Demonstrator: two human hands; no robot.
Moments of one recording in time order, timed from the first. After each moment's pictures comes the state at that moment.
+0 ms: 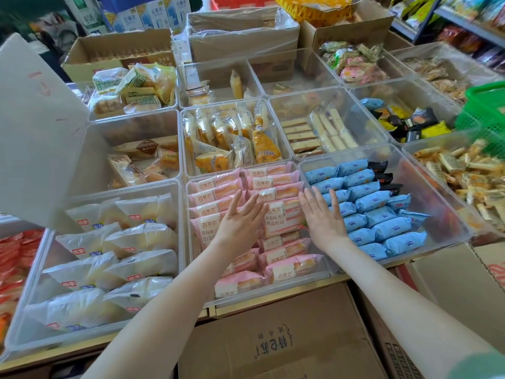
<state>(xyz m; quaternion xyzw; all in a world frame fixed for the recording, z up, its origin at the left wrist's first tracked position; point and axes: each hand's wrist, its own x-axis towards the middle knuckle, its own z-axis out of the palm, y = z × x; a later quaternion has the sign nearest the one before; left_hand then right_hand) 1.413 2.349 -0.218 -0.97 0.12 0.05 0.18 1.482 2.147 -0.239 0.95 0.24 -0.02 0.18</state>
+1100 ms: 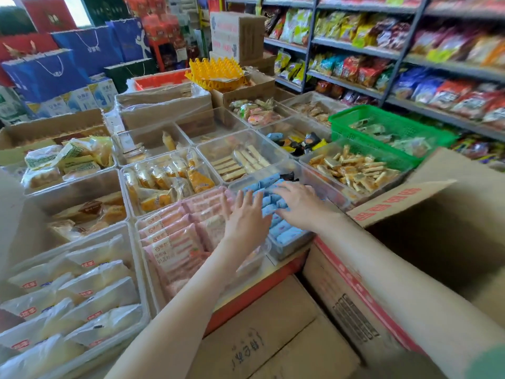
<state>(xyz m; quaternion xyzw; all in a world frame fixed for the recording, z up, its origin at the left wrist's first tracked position) 1.367 2.201 -0.103 -0.99 0.08 -0.05 -0.07 1.391 2.054 -0.079 0.98 0.17 -0.03 -0.08</state>
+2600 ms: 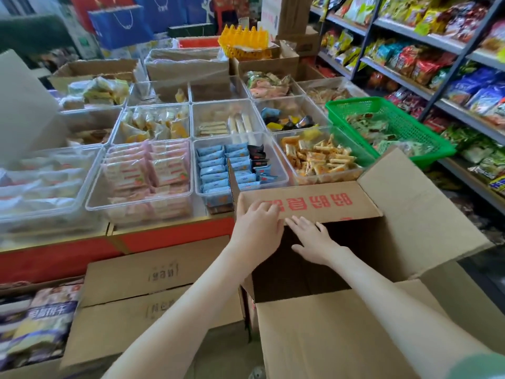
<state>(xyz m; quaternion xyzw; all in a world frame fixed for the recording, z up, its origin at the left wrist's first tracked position) 1.248 1.882 -0.104 -0.99 0.00 -0.05 -0.10 1.337 1.726 -0.196 0.94 0.29 -0.19 -0.03</state>
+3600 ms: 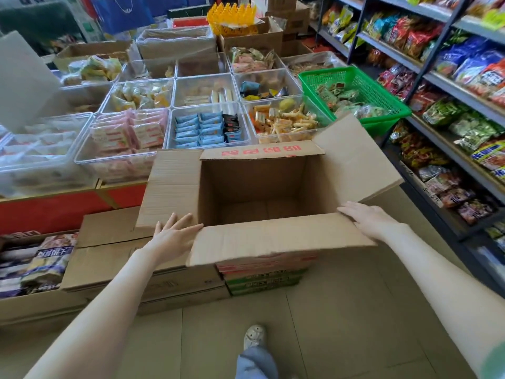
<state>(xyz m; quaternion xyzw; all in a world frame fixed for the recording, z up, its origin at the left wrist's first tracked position) 1.114 1.877 -0.205 -0.97 -0.11 0.20 -0.08 1.297 1.445 -0.170 0.95 0.22 -0.23 -0.02</state>
